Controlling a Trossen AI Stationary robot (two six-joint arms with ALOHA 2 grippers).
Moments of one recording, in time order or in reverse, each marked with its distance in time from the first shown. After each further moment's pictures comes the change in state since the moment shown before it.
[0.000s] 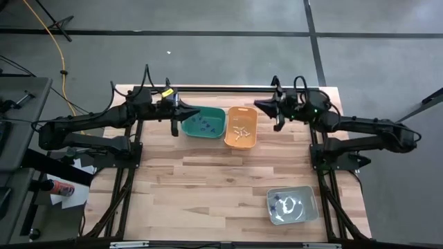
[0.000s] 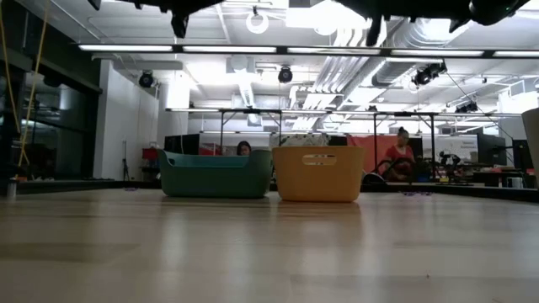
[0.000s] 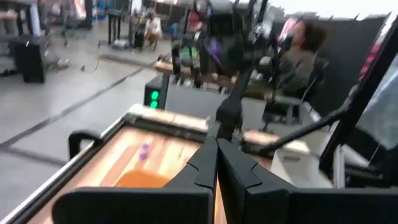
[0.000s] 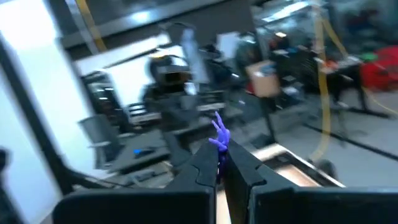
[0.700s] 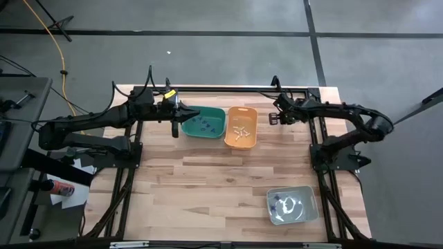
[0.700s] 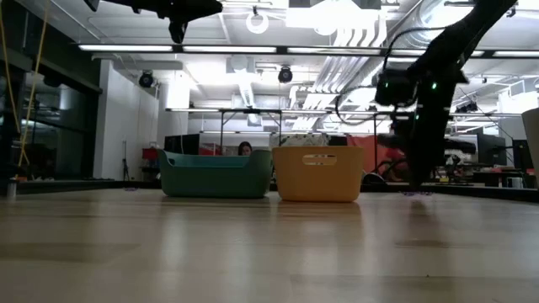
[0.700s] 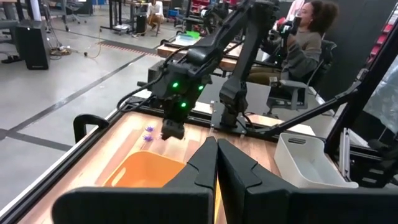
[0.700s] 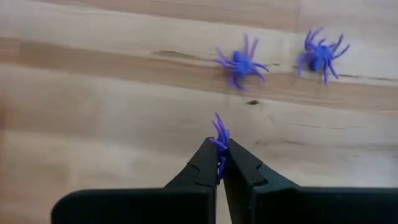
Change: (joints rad) left arm 0.000 0.000 0.000 -0.071 -0.004 0.026; right arm -0.367 0.397 -0.003 -1.063 0.357 0.401
